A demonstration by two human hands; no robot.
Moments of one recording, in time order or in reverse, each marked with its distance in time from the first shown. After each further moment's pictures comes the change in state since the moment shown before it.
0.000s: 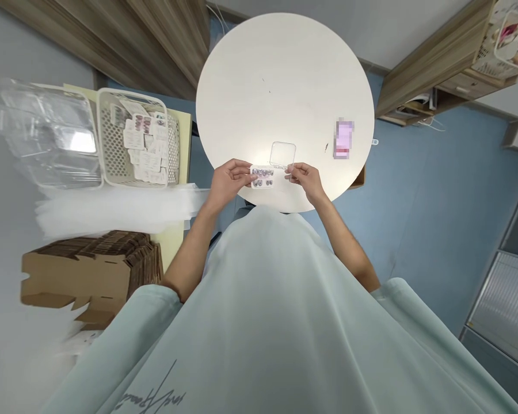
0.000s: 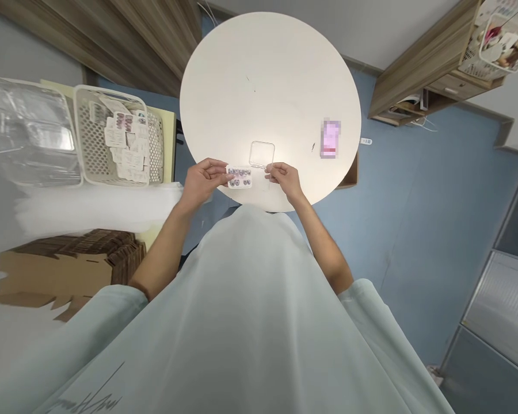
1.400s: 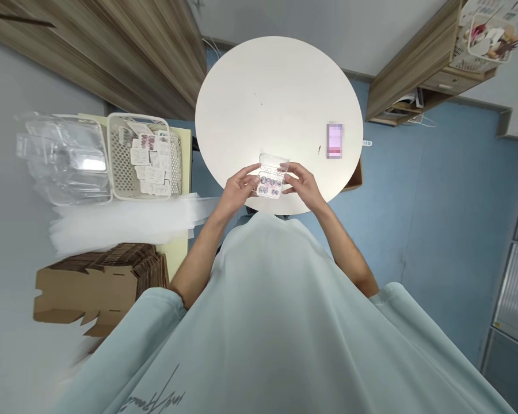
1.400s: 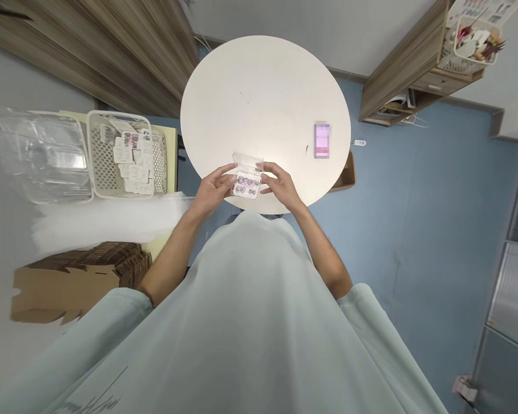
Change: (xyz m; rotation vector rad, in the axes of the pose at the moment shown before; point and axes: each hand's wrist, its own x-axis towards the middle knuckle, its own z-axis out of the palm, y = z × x) left_hand -0.018 0.005 0.024 -0.072 -0.204 0.057; right_hand -0.043 -0.013 0.003 -0.013 -0.198 -0.284
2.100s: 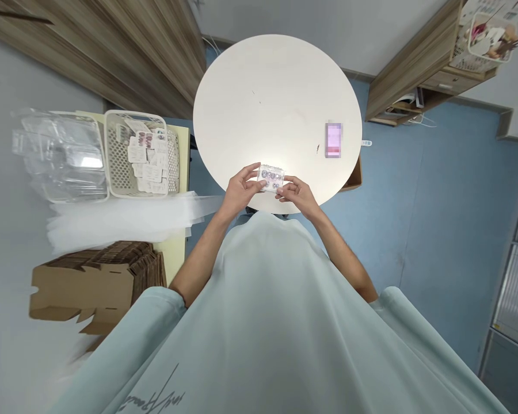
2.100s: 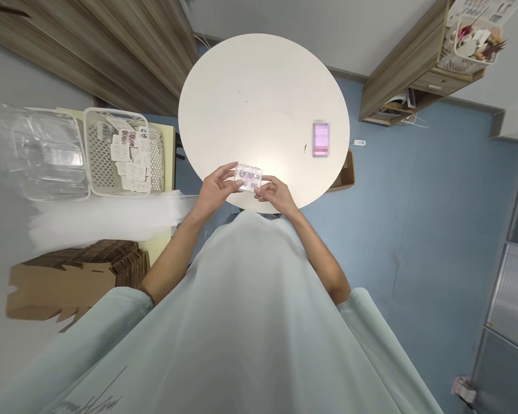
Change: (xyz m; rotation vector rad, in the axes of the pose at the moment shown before) left_hand -0.004 0.001 0.017 0.101 0.037 0.087; right_hand -0.025 0.022 0.006 0.155 0.043 0.206
